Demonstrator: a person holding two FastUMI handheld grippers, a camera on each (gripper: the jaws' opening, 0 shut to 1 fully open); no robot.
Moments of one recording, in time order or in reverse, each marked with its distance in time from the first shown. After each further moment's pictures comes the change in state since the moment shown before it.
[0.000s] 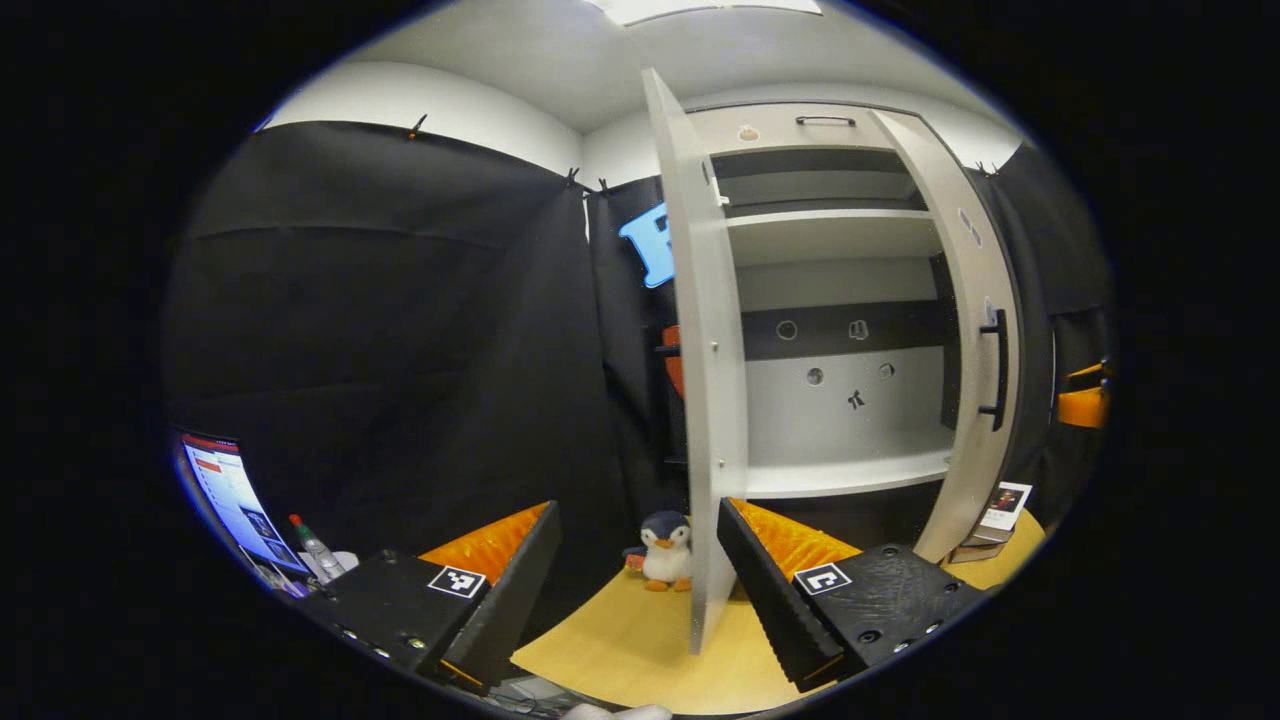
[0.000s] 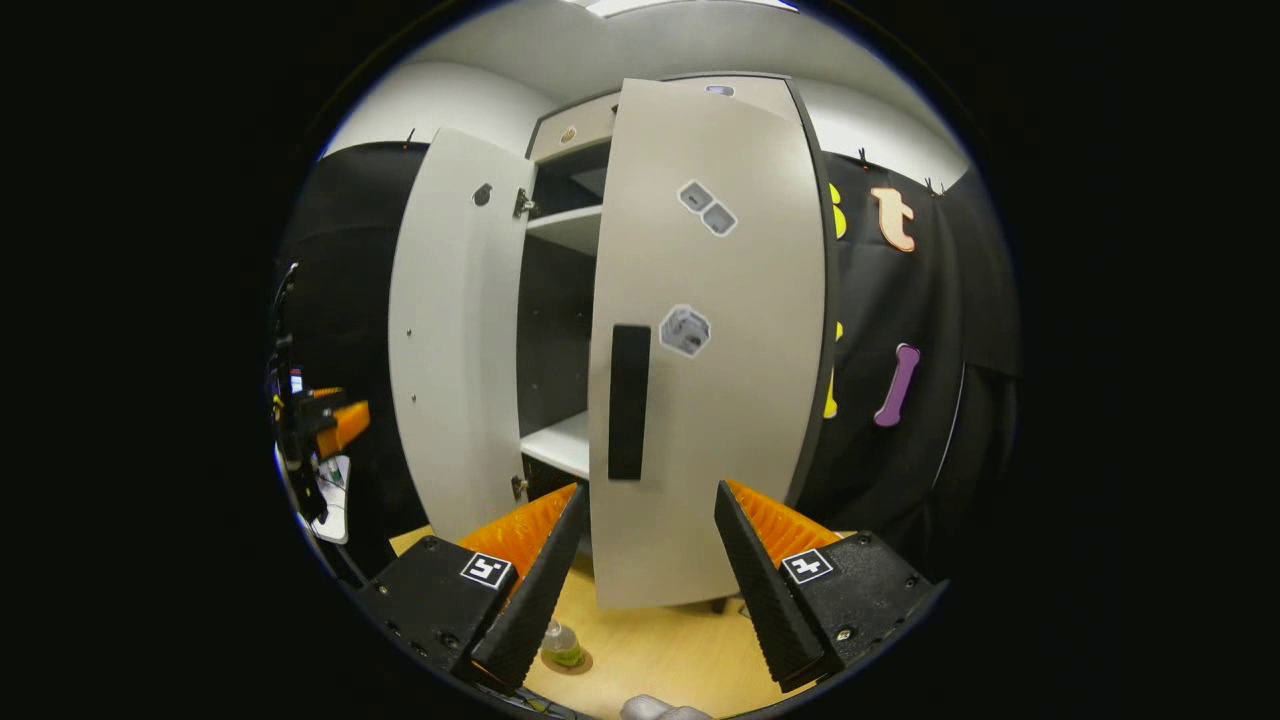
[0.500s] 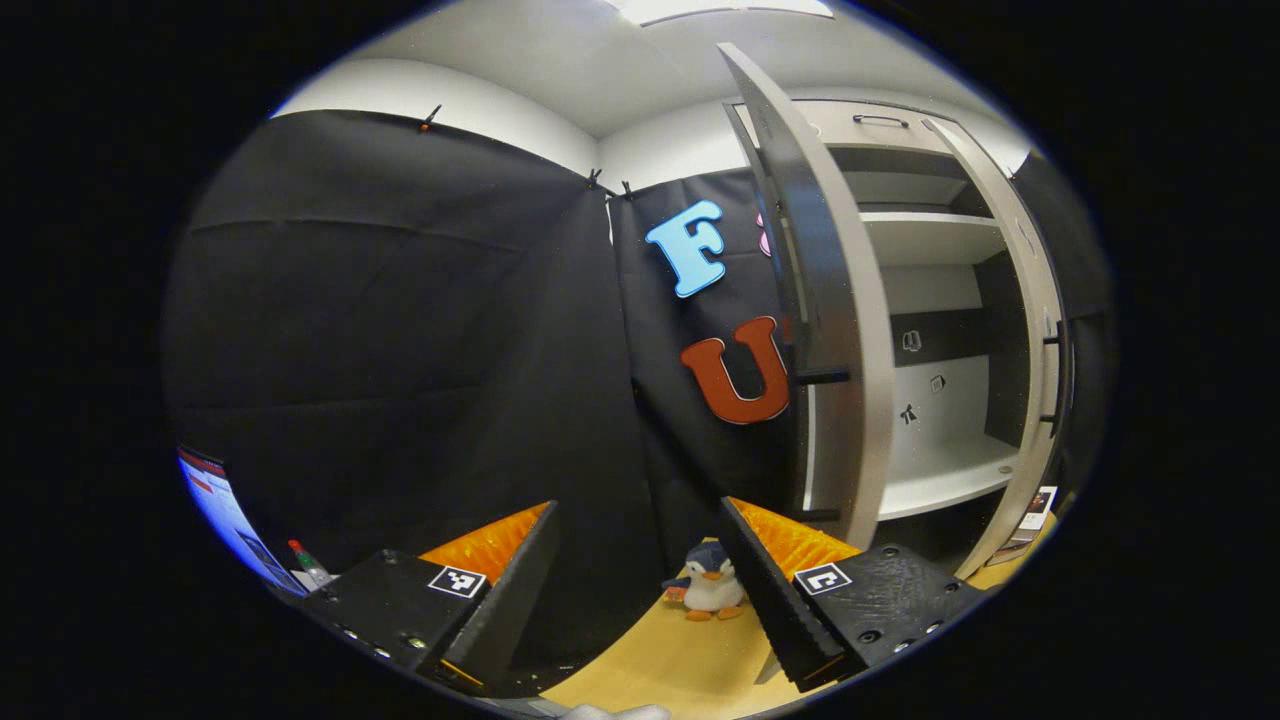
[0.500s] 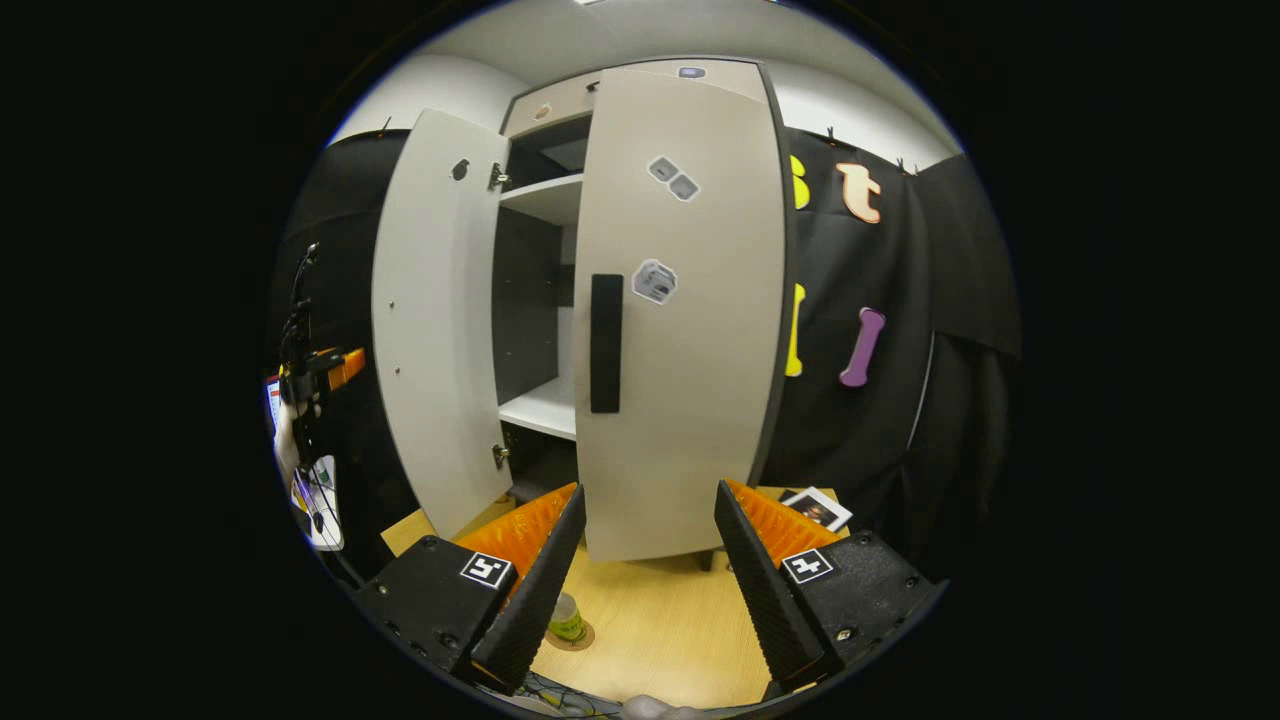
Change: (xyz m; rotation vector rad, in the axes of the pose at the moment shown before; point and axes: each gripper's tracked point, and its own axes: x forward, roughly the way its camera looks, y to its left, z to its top) left arm 0.082 0.065 0.021 0.012 -0.051 0.013; right arm -0.034 -0.003 -0.037 0.068 0.072 -0.151
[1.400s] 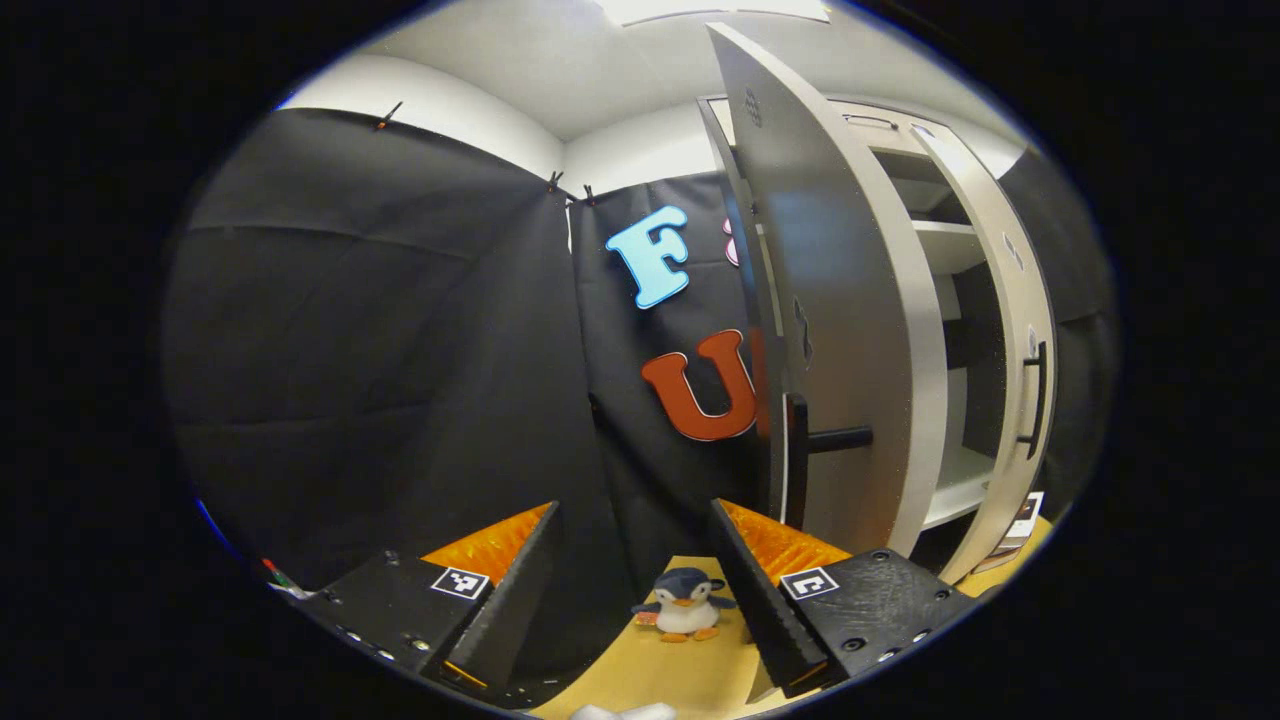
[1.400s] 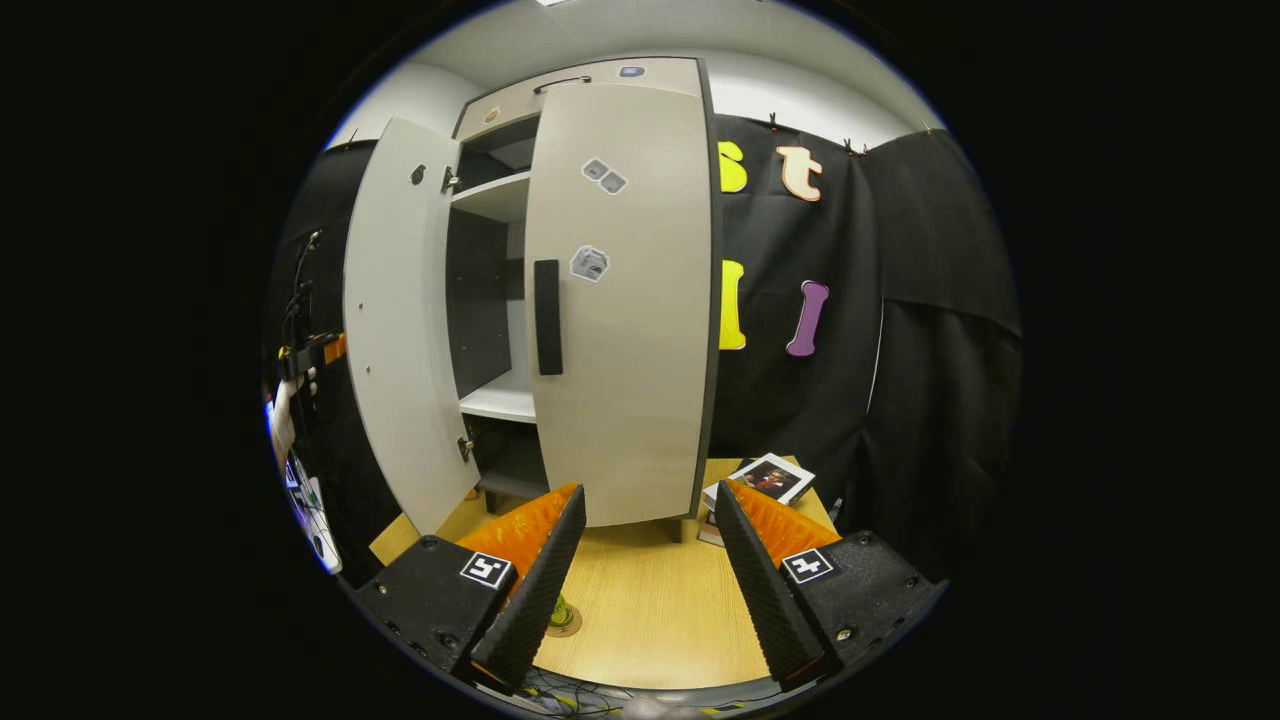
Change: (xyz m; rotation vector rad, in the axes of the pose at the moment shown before) left arm 0.039 -0.037 0.020 -0.016 -0.008 -0.115; right arm -0.029 -0.035 -0.024 0.099 0.005 -0.124
